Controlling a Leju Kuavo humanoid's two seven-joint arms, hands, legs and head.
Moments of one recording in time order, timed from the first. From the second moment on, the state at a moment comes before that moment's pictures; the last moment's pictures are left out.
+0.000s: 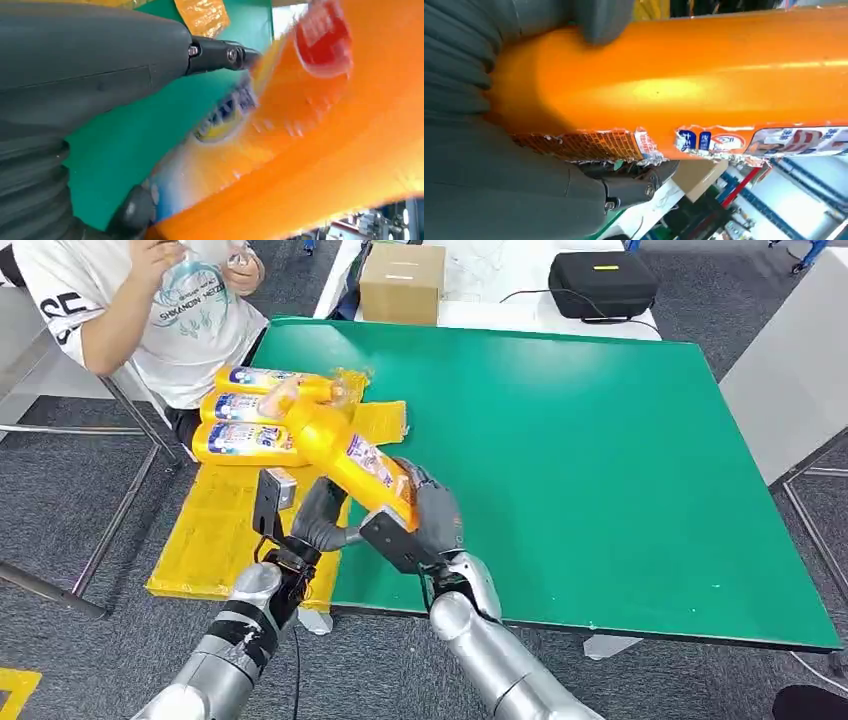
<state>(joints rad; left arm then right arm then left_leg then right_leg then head) -0.44 -0.19 -0.19 -0.82 0.07 -0.26 -0.46 -0.49 0.30 0.57 -0.79 0.61 -0.43 -0.30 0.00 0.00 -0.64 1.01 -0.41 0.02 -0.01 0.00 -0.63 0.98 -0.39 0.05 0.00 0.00</state>
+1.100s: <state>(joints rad) -0.30 -0.13 -0.16 -0.94 0.19 -0.34 -0.46 -0.47 0.29 0.71 -0.70 0.64 -0.38 -0.29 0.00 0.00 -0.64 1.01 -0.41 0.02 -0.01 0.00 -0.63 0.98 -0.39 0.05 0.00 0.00</state>
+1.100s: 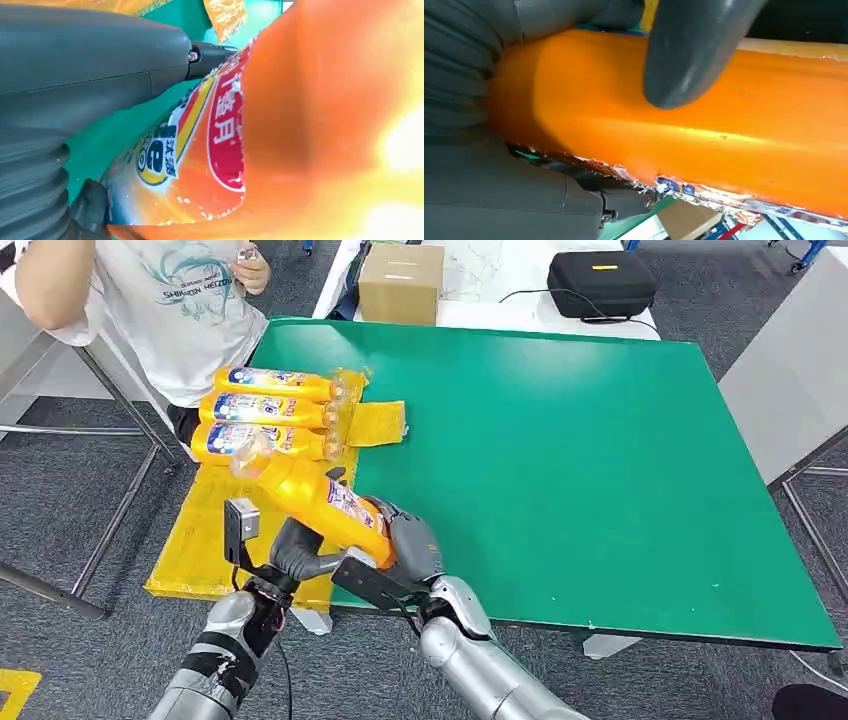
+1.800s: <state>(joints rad) -0.30 -0.11 -0.09 -1.05 0.13 -0.33 -0.47 -0.45 0.26 0.68 -0.72 0.76 -0.38 -0.26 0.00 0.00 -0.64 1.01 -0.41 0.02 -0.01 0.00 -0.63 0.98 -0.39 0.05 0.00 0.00</state>
